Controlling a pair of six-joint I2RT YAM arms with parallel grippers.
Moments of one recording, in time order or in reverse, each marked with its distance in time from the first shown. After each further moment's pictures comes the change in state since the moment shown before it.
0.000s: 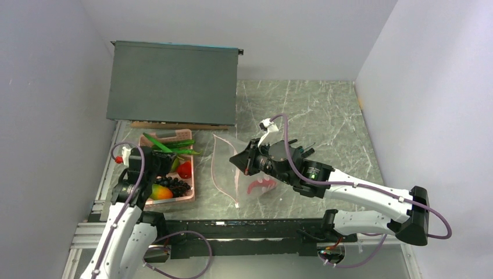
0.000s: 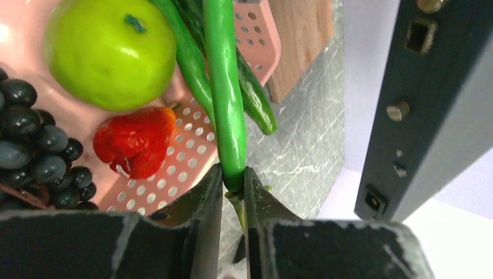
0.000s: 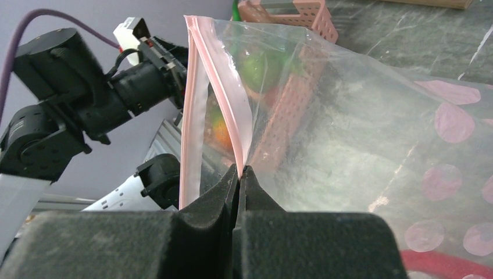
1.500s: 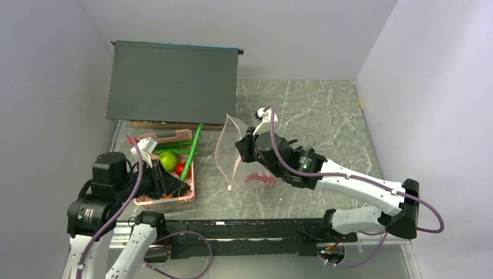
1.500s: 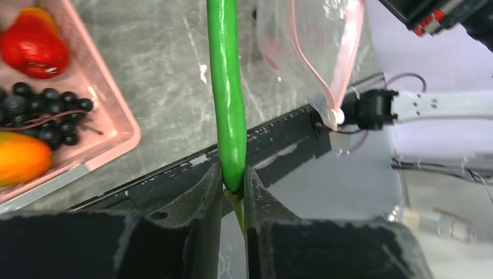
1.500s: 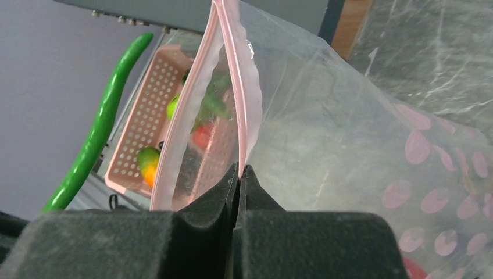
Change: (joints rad) left arm -0.025 -0.101 0.601 -0.726 0.629 0.979; right arm 0.000 0.129 0.195 -0.176 0.251 -0.109
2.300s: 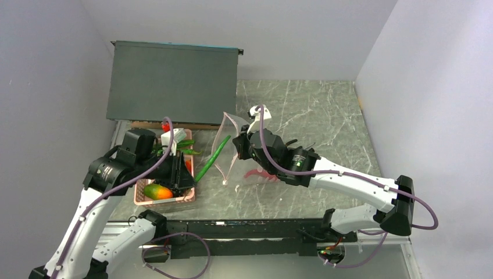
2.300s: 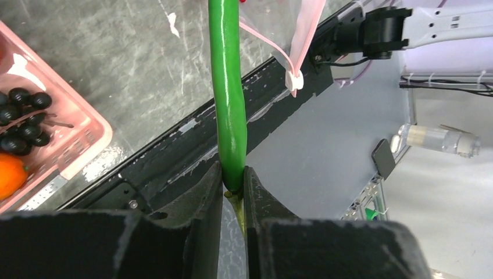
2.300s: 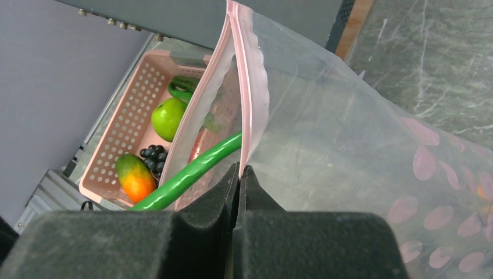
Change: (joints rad) left arm -0.261 0.276 0.031 0.025 0.053 0.067; right arm -0.002 0.060 0.034 0.037 0.045 -0.115
